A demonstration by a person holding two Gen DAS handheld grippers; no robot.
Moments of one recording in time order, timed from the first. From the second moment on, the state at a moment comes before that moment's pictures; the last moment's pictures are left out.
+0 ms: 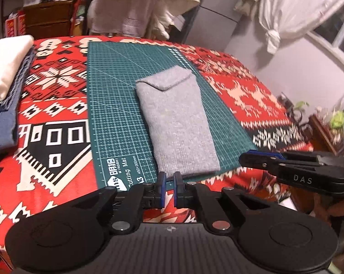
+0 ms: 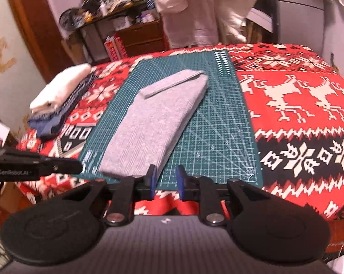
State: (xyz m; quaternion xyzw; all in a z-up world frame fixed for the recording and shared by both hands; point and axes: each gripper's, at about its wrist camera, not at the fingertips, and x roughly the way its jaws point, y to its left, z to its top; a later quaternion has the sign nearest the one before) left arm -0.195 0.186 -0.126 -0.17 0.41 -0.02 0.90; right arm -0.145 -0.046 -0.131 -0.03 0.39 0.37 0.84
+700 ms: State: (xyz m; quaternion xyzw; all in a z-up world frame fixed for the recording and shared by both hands) left arm -0.239 0.166 -0.060 -0.18 0.34 -0.01 0.92; right arm -0.178 -0.078 -0.060 0.04 0.36 0.36 0.86
